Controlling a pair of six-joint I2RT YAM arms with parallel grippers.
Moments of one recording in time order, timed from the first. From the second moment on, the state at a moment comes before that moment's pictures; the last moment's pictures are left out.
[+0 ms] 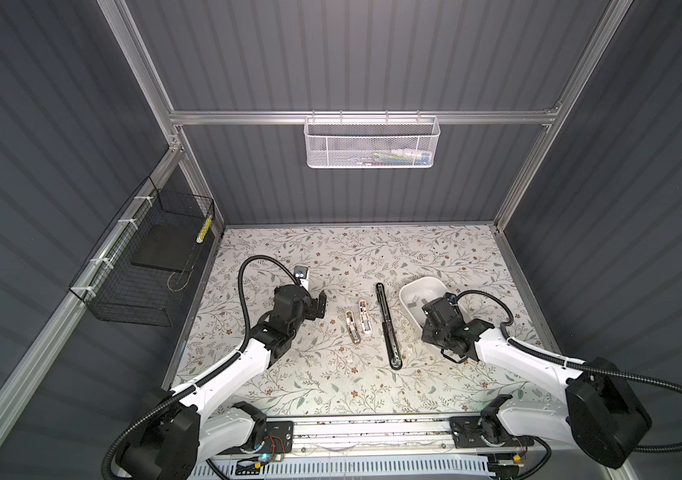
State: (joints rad) left arm -0.53 1.15 0.60 0.07 -0.29 -0.08; right arm 0.58 1.24 0.59 -0.44 0.29 0.79
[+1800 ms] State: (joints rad) left arm -0.53 1.04 0.58 0.08 -0.22 -0.10; right arm 0.36 1.66 0.98 -0.37 0.25 0.44
